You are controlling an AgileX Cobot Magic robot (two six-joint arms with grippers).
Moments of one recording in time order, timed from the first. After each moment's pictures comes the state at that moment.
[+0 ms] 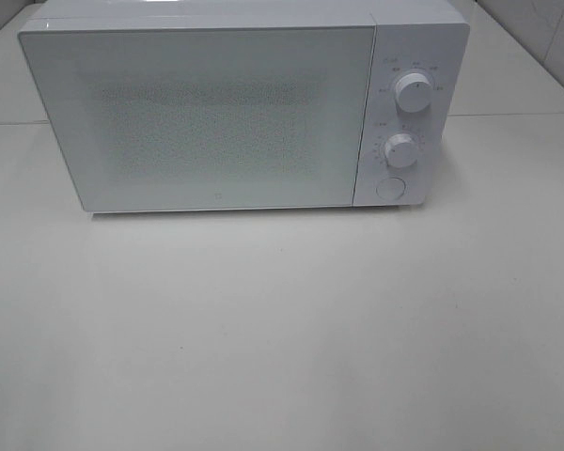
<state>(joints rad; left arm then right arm) 0.06 0.00 -0.52 -0.14 1.08 0.07 0.14 0.00 -0.49 -0.19 0.98 0.13</state>
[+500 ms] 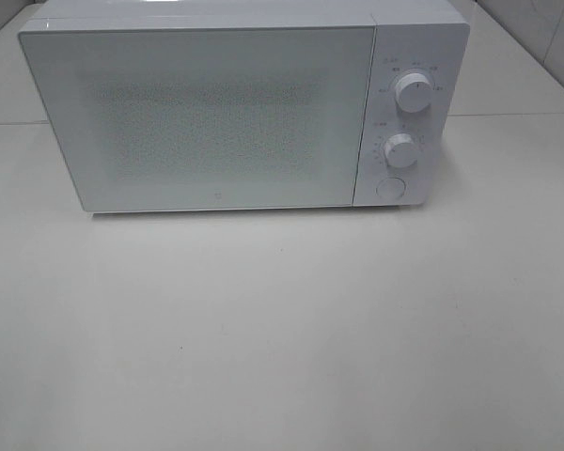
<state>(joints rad) 0.06 0.00 -0.52 -0.14 1.08 0.07 0.14 0.00 -0.49 -0.19 0.98 0.13</state>
